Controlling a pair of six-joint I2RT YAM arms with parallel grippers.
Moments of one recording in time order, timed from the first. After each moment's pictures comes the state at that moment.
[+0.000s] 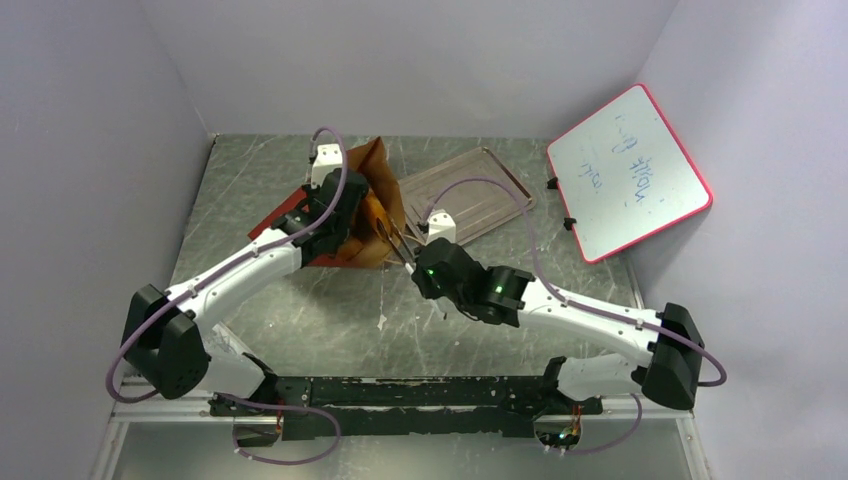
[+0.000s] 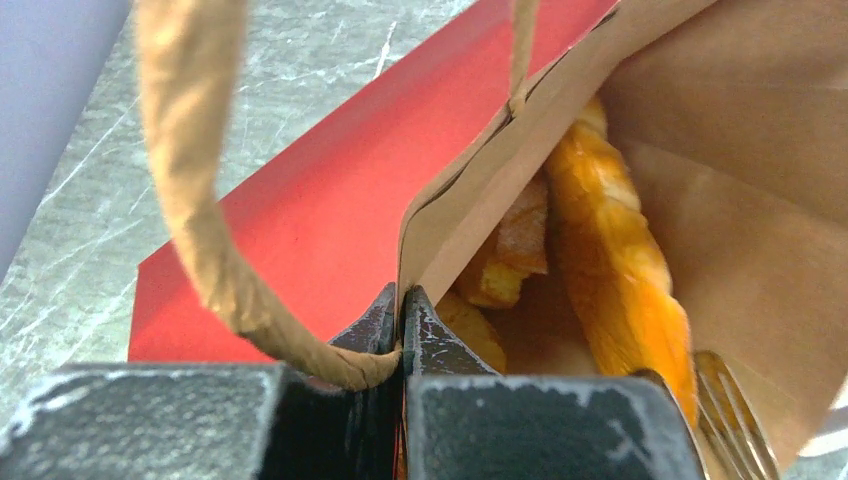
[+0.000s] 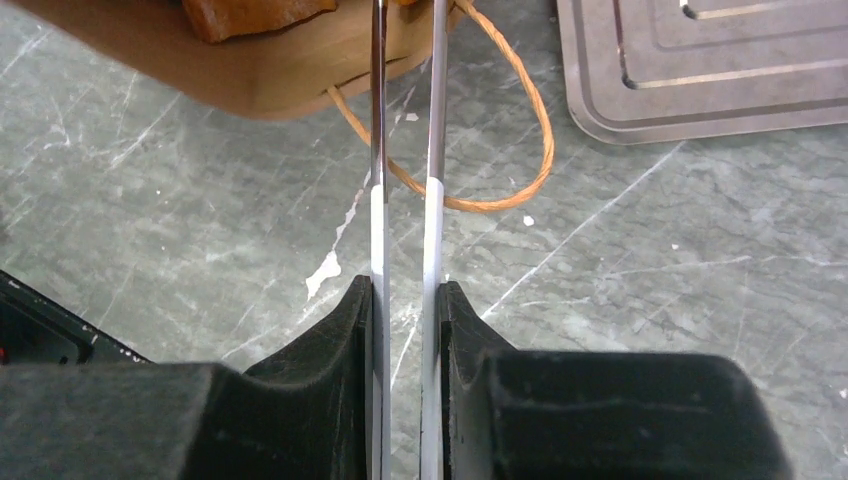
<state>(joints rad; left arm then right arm) -0.66 1.38 1.10 -0.36 -0.84 -0.43 1.08 1.25 0.94 -0.37 0.42 0.47</state>
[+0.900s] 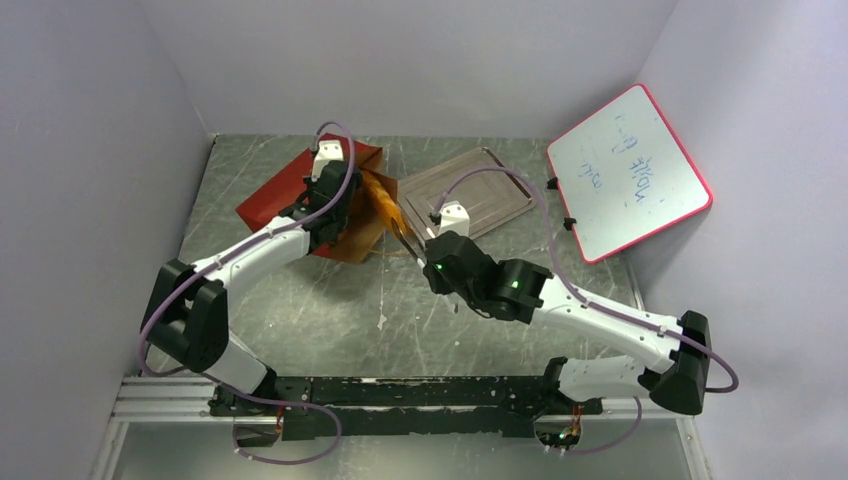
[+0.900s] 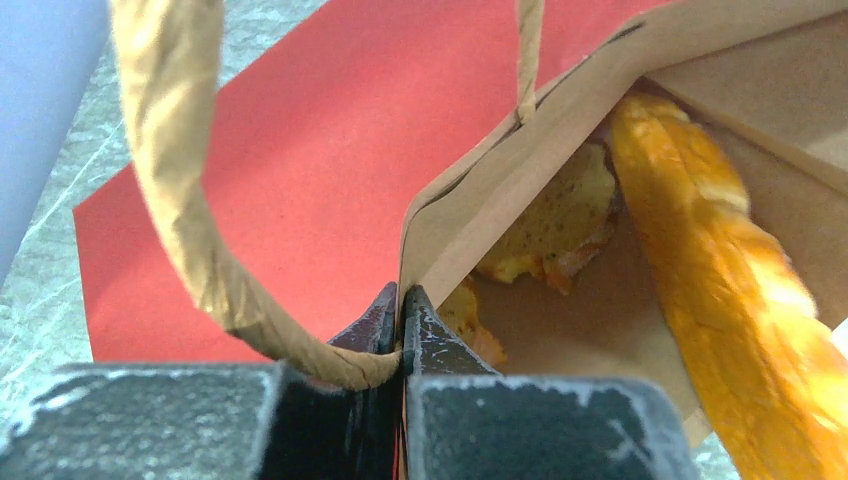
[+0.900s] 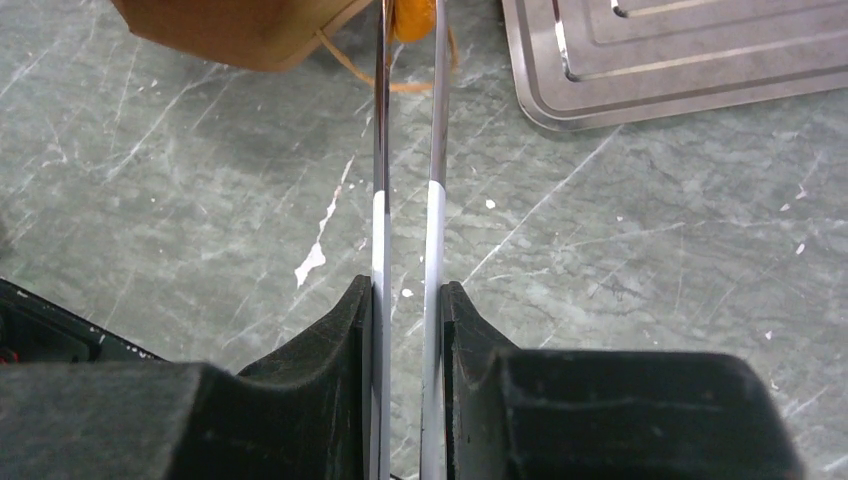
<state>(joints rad) -0.54 1.52 1.09 -0.17 -0.75 -0.31 1.09 1.19 1.05 -0.56 0.48 0.50</state>
